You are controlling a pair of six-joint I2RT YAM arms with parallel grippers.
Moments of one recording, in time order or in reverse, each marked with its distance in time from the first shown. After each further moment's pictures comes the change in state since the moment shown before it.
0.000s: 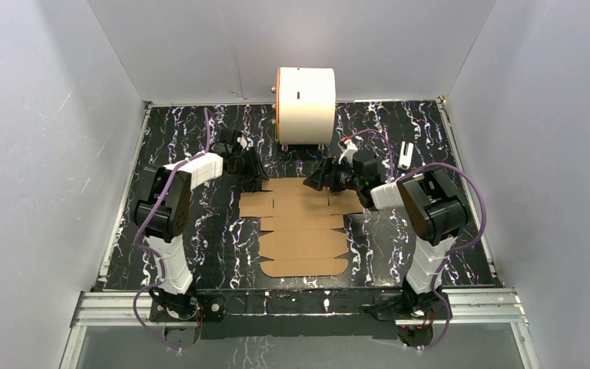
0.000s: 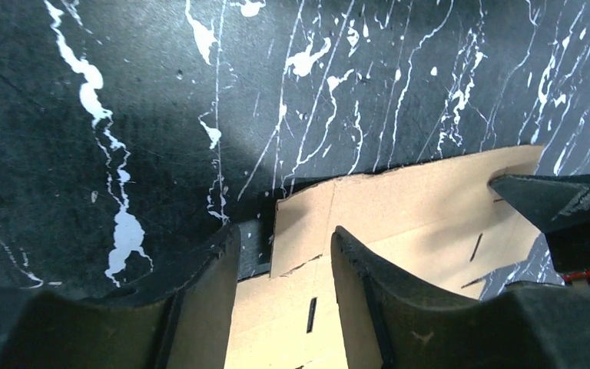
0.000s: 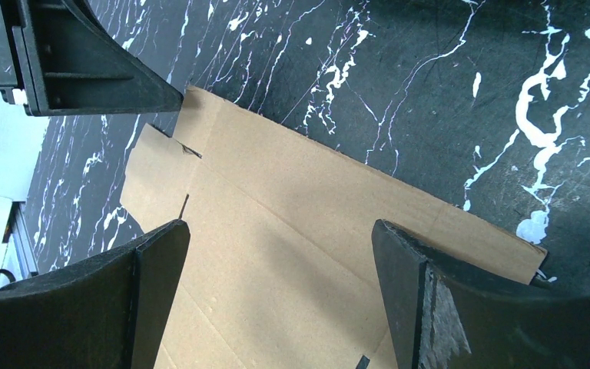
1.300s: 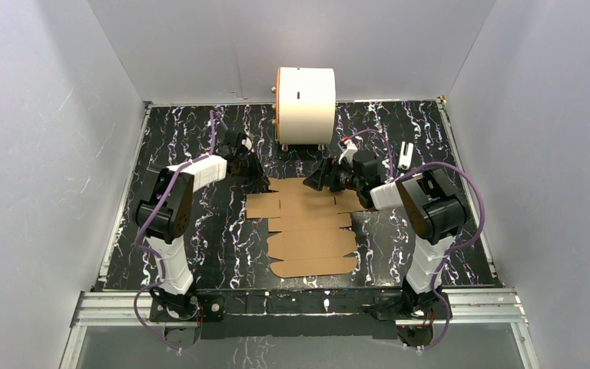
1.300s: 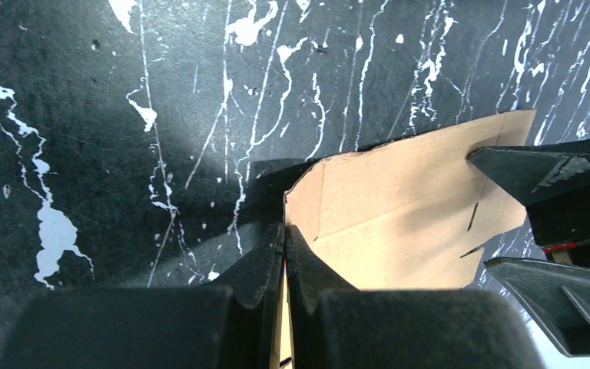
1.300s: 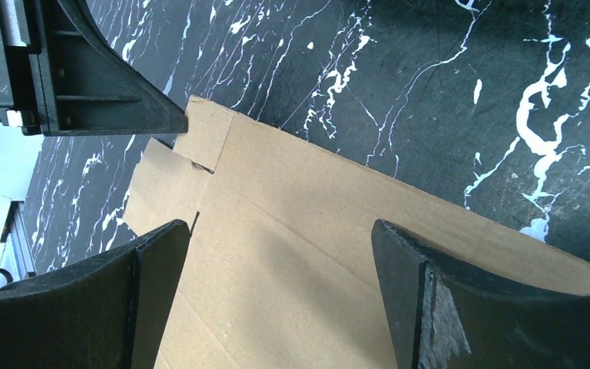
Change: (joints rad) left arm -0.033 0.002 -0.025 0.039 0.064 -0.022; right arm 0.000 0.013 -0.002 0.026 -0.002 -0.004
